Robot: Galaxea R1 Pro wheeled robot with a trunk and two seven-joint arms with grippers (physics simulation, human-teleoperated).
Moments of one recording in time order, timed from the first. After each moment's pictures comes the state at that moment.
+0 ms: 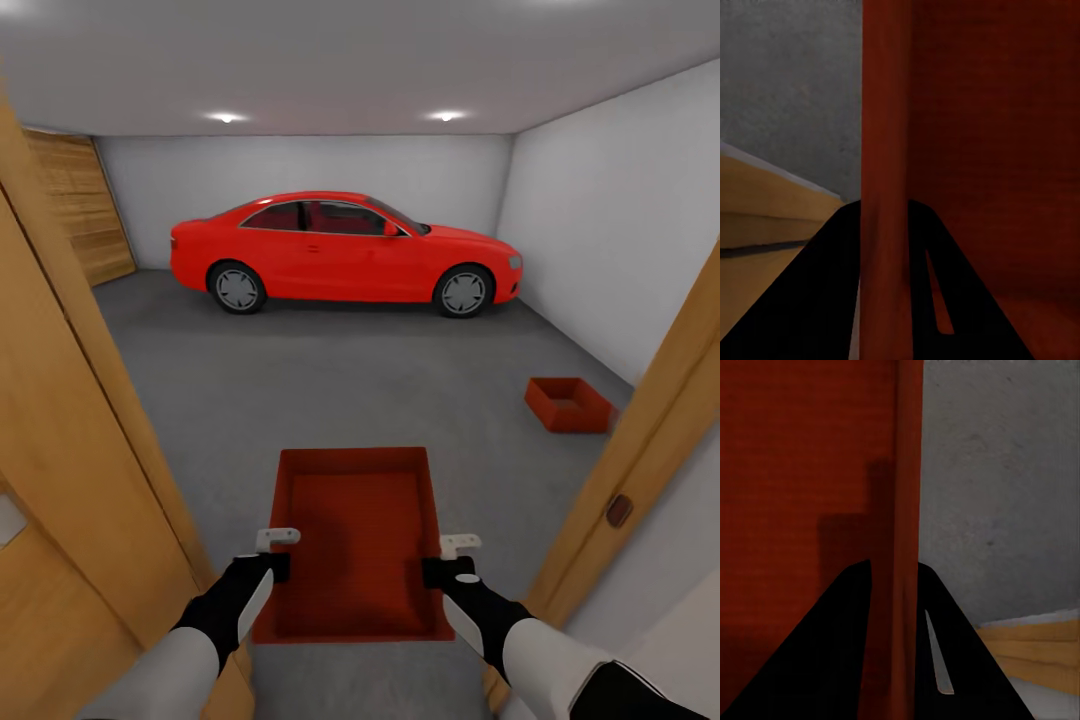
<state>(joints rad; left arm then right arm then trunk) -0.66 -0.11 0.00 -0.48 0.03 0.37 0.20 -0.75 0.07 0.65 -0.19 -0.57 -0.01 -0.21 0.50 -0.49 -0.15</state>
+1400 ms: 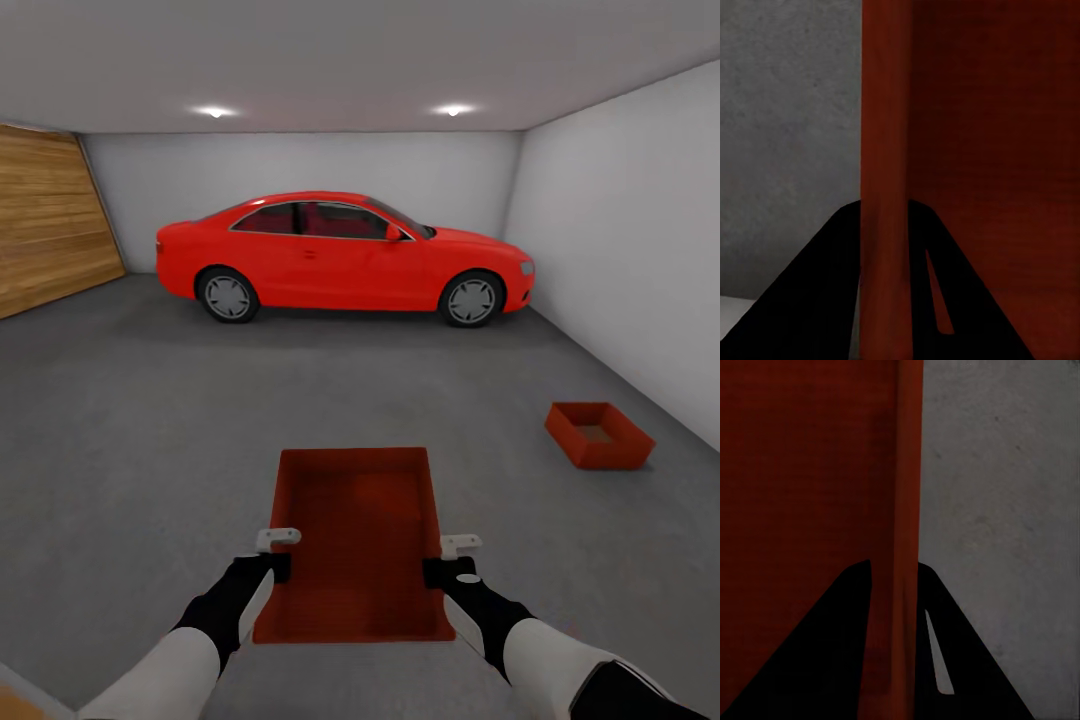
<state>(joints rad) -0.66 -0.12 0.00 -0.49 0.02 0.37 0.20 -0.75 0.07 0.65 -0.19 -0.57 -0.01 -0.21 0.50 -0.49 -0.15</state>
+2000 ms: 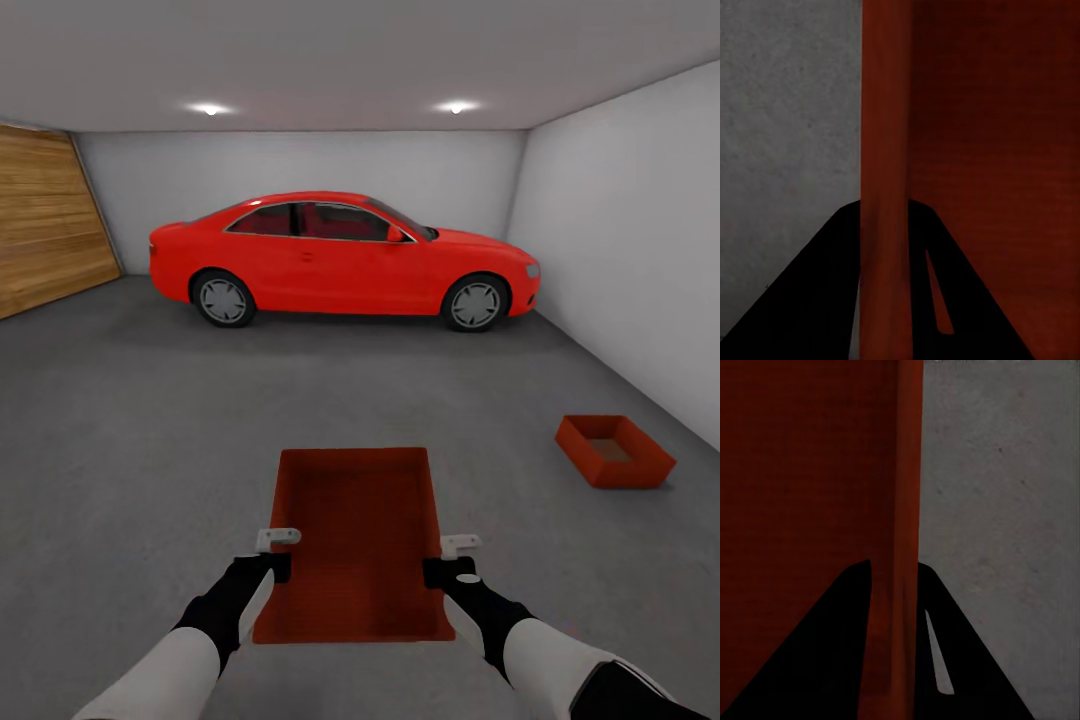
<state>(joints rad) -0.66 -0.12 0.00 -0.49 0.02 0.38 0.20 -0.75 0.07 0.65 -0.19 -0.57 -0.01 -0.21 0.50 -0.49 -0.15</state>
